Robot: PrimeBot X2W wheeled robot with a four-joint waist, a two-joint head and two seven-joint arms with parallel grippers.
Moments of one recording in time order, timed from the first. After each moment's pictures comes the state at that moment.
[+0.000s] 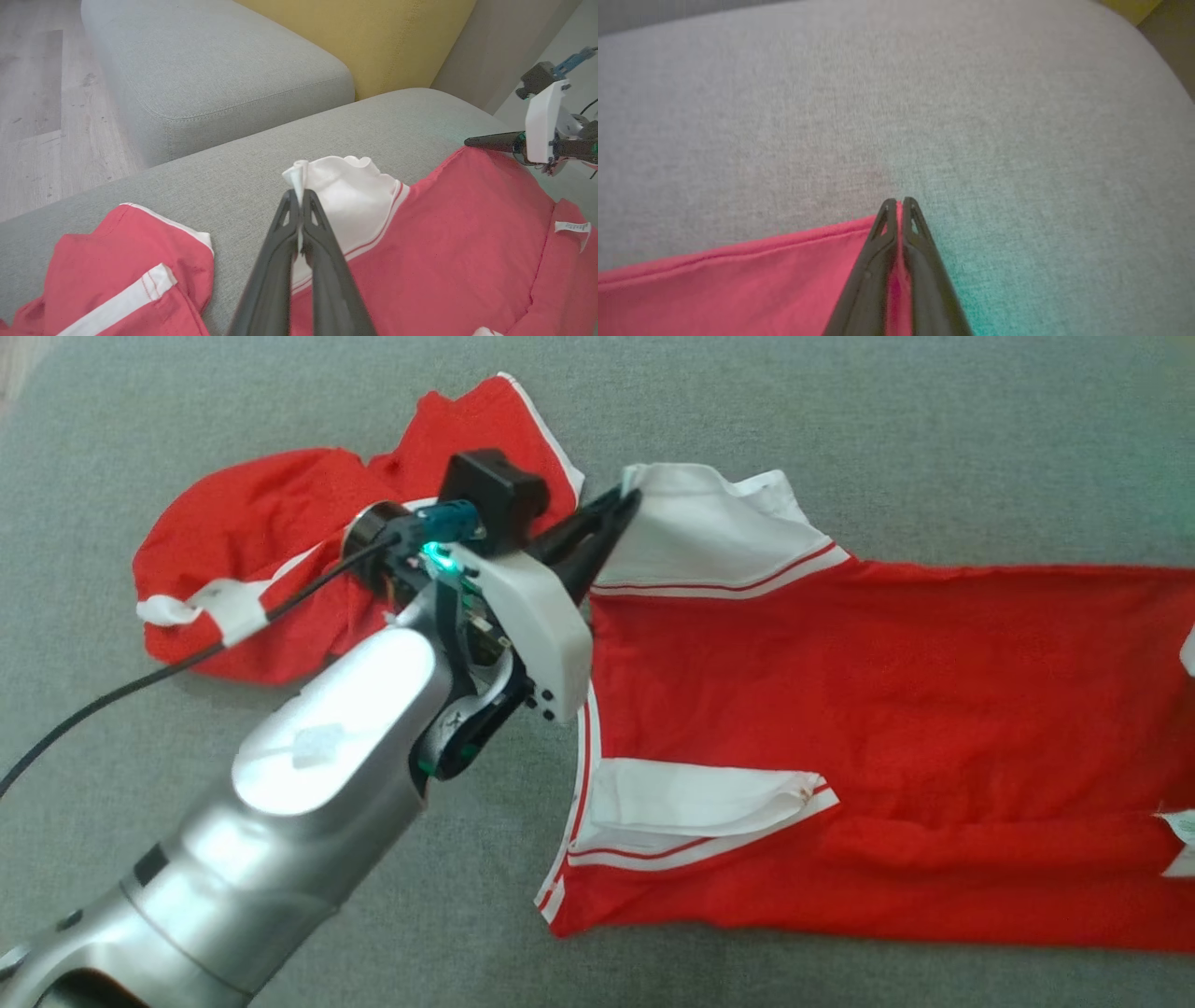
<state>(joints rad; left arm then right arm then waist) -0.84 0.27 -0.88 0.22 -0.74 0.02 0.31 -0.68 -0.43 -0.13 0.85 0.21 0.13 0.43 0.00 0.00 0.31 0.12</state>
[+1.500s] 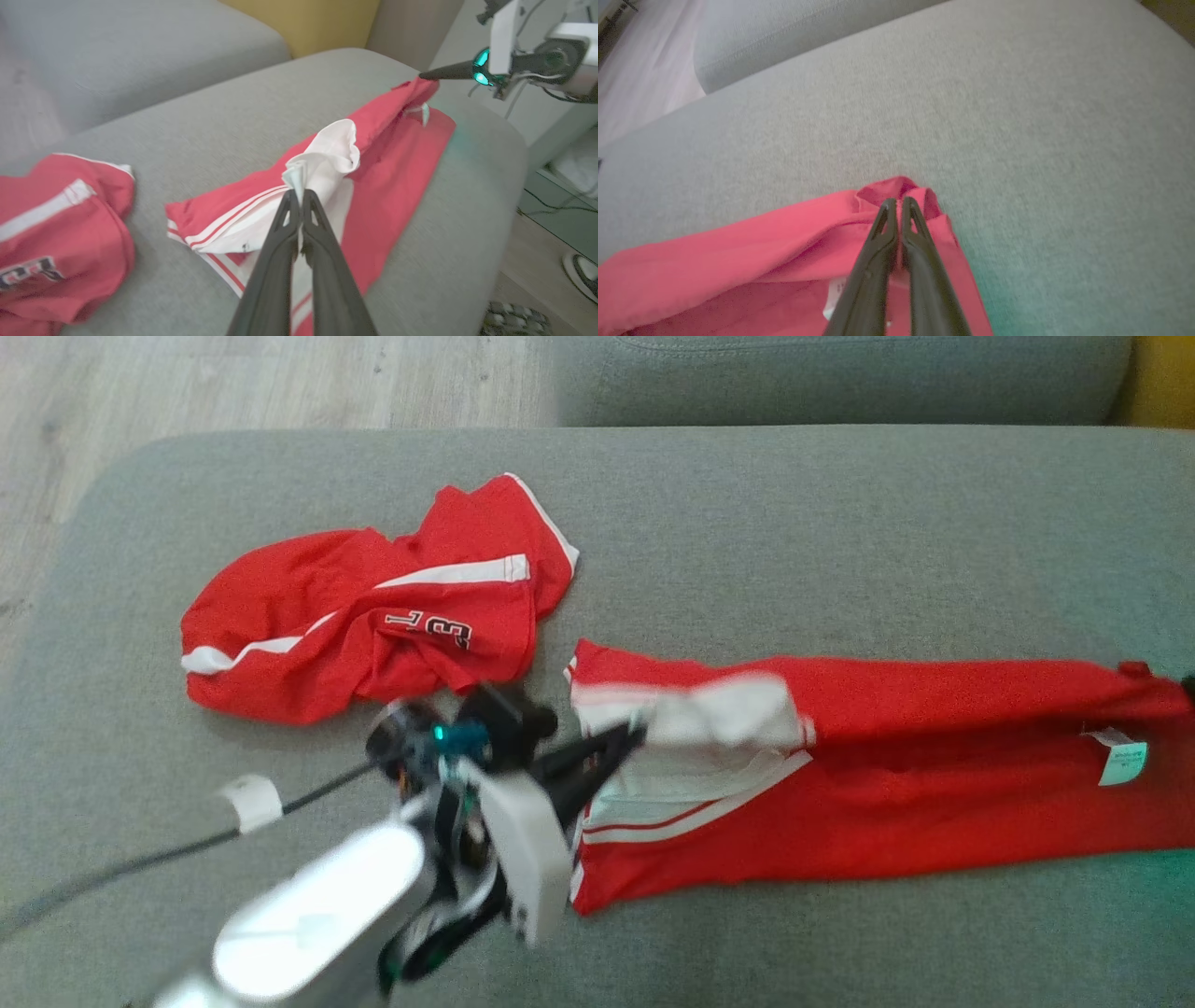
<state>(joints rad) -0.61 0.41 -1.01 0.04 -0.76 -0.02 0.29 -0.36 -0.55 0.03 0.63 0.75 0.13 0.40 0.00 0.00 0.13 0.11</state>
